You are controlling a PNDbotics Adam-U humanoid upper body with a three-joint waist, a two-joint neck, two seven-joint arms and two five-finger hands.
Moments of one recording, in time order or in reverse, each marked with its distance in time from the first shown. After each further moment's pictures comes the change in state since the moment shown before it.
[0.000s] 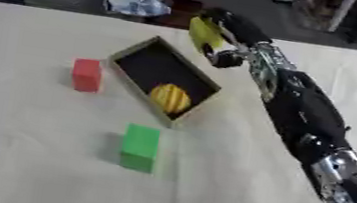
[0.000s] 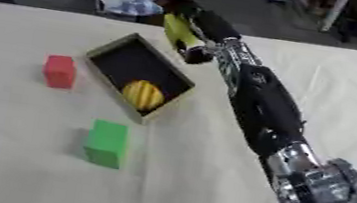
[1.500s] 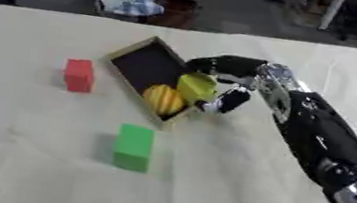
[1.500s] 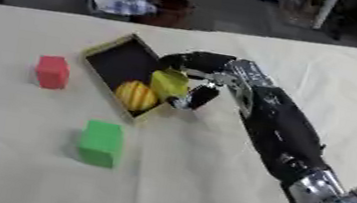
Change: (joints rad) left arm 0.008 0.000 0.007 0.000 0.001 0.004 0.013; right arm 0.120 -0.087 0.078 -0.150 -0.120 -0.284 0.312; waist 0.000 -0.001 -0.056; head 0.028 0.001
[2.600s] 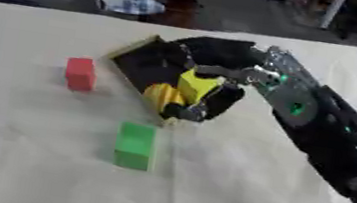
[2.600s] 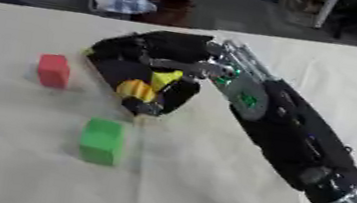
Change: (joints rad) left arm 0.008 0.002 0.006 0.000 -0.005 0.002 0.005; right arm 0.100 -0.093 0.299 -0.617 -0.537 0.094 0.222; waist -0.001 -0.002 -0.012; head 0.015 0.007
